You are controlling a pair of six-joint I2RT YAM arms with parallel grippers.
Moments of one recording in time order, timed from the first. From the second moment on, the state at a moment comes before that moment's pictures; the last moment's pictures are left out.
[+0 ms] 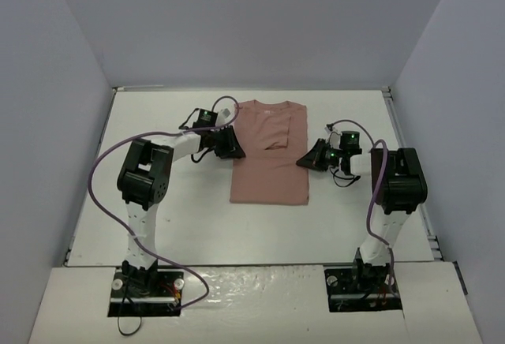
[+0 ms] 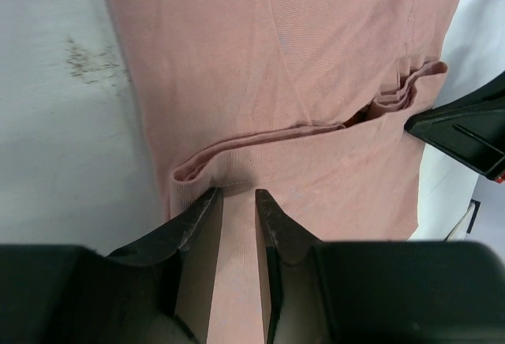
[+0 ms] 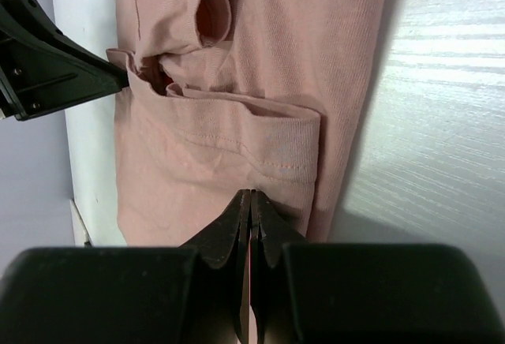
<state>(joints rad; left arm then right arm) -0.34 2.11 1.41 -0.18 0.53 -0.60 0.01 1.93 0.83 0.35 -0.79 0.53</state>
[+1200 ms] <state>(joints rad) -0.40 1.71 0.78 0.00 0.59 -0.67 0.04 1.50 0.34 0.26 -0.77 0.56</state>
